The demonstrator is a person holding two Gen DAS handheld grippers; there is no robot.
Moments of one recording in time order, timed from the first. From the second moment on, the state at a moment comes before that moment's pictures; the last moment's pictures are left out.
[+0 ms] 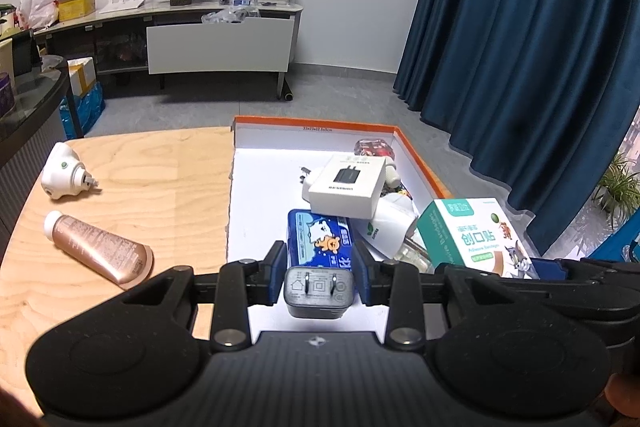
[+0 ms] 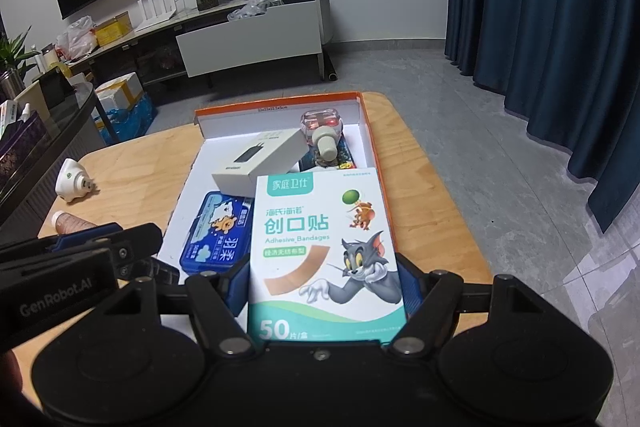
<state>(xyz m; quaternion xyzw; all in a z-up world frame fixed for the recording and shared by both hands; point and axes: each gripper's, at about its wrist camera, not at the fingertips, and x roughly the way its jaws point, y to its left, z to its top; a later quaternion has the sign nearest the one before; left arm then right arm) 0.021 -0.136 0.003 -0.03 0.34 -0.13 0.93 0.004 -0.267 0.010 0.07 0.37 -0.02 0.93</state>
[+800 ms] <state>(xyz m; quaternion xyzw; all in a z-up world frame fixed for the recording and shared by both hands) 0.085 -0.134 0.019 -0.02 0.32 -0.11 0.94 0.074 -0.272 0.029 0.07 0.35 -0.01 0.93</state>
